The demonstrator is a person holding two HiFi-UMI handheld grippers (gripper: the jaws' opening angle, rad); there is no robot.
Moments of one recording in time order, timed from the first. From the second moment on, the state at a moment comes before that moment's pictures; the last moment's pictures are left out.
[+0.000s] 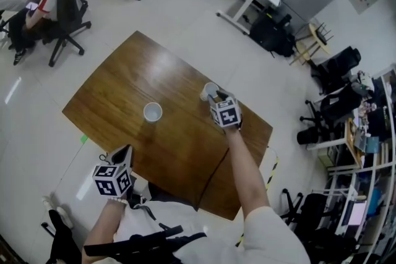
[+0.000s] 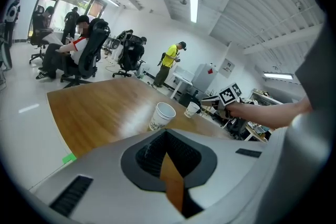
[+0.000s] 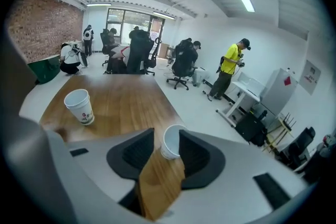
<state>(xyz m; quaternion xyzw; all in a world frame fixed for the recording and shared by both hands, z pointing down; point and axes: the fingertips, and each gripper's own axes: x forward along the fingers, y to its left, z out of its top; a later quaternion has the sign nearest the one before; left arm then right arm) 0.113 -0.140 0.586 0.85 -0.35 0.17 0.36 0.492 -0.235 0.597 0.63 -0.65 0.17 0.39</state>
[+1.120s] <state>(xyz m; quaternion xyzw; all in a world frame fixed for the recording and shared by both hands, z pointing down) 0.094 -0.150 0.605 0.82 -0.39 0.19 0.38 0.495 -0.263 0.668 0.59 -0.65 0.18 0.44</state>
